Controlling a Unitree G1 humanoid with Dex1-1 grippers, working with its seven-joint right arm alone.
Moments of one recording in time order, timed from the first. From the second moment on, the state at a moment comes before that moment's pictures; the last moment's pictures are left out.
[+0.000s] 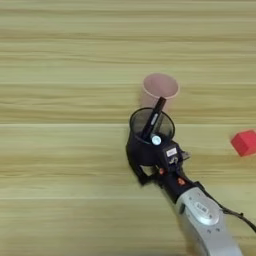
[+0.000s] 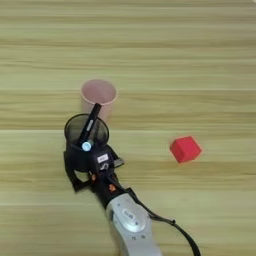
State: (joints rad) arm 0.27 -0.09 0.22 -0.04 0.01 -0.10 0.27
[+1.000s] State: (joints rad) arm 0.26 -0.11 0.34 -0.03 -0.02 -0.10 0.33
